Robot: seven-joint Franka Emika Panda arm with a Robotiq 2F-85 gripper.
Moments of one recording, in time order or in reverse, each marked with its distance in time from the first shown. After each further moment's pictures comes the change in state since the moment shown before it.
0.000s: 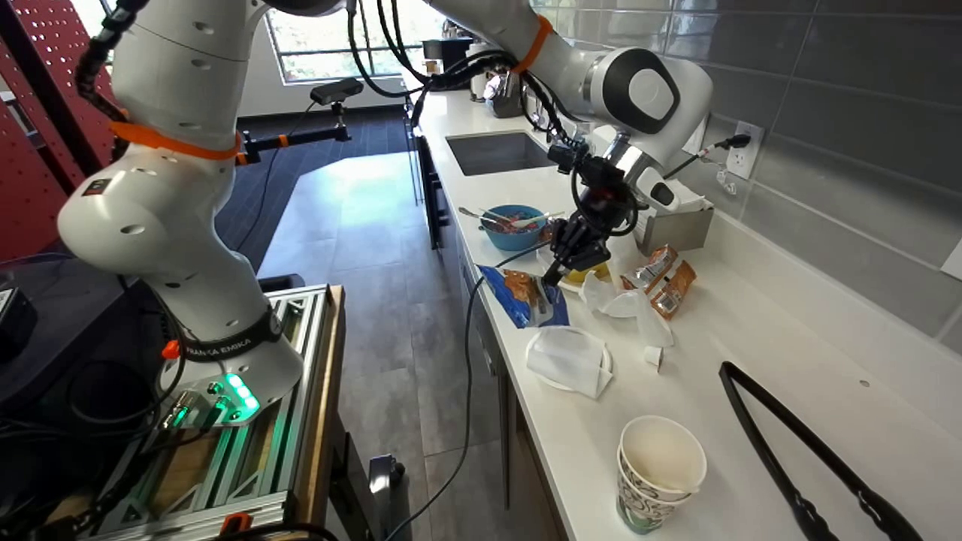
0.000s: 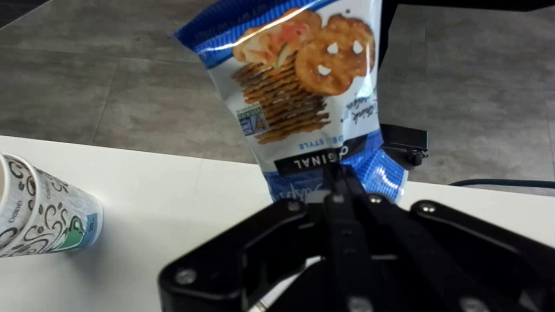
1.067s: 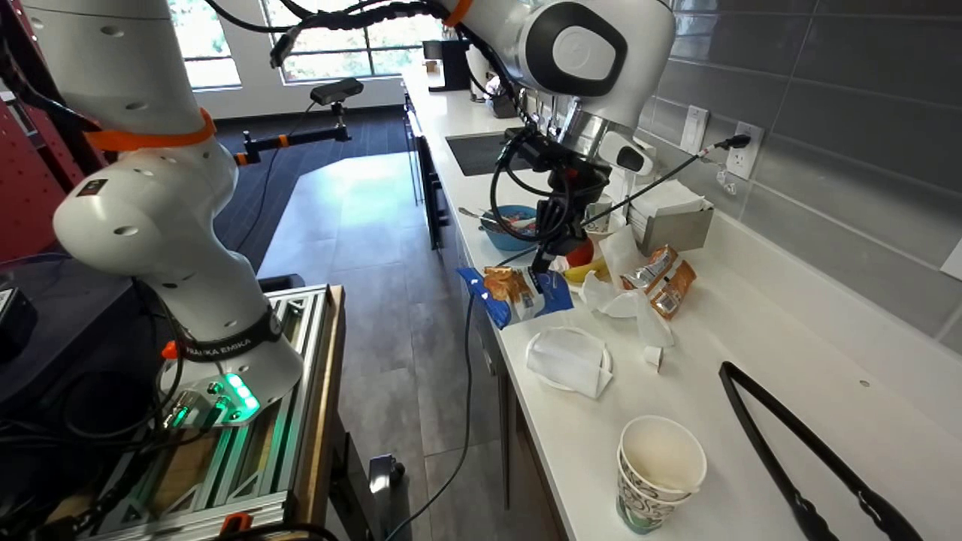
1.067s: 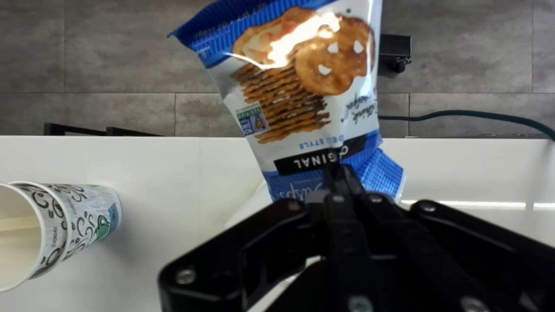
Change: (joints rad) arm -0.044 -0.361 -0.025 -0.396 0.080 0.341 0.034
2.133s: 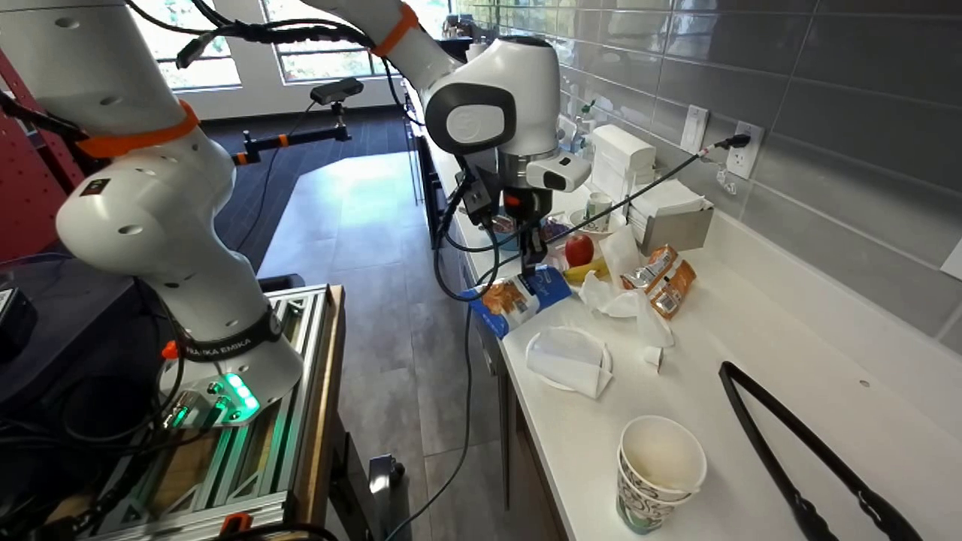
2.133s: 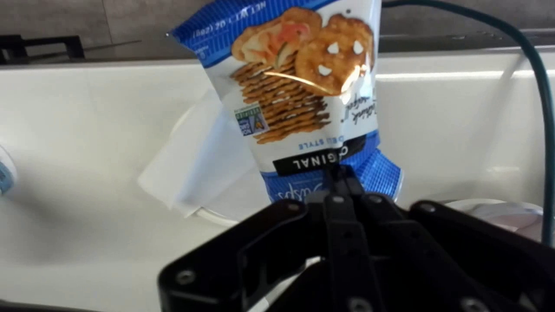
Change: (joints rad) arm 0.029 -0.199 0.054 -0.465 0.133 0.671 0.042
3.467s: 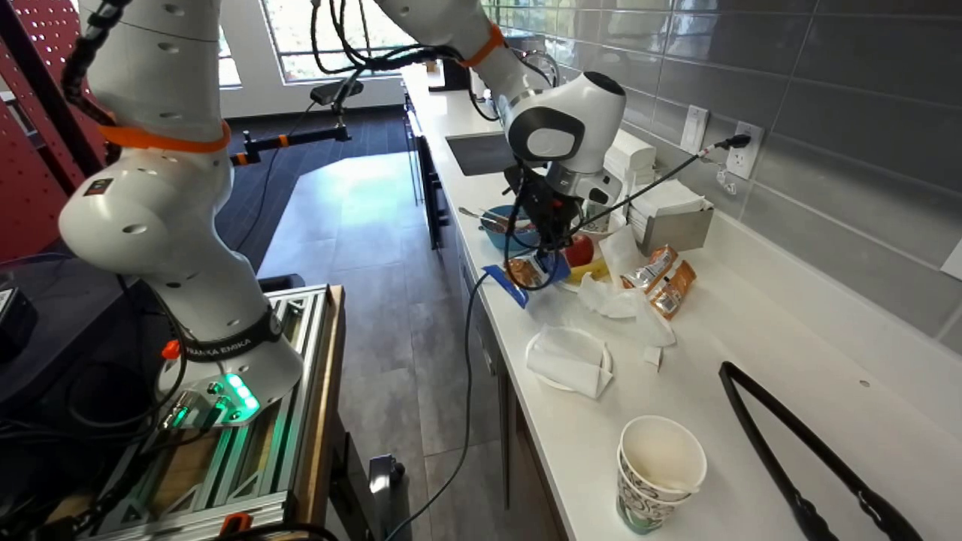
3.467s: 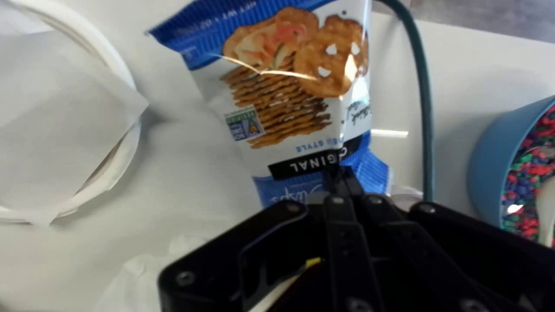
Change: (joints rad) arm 0.028 0.401 0.117 0.432 0.235 -0.213 -0.166
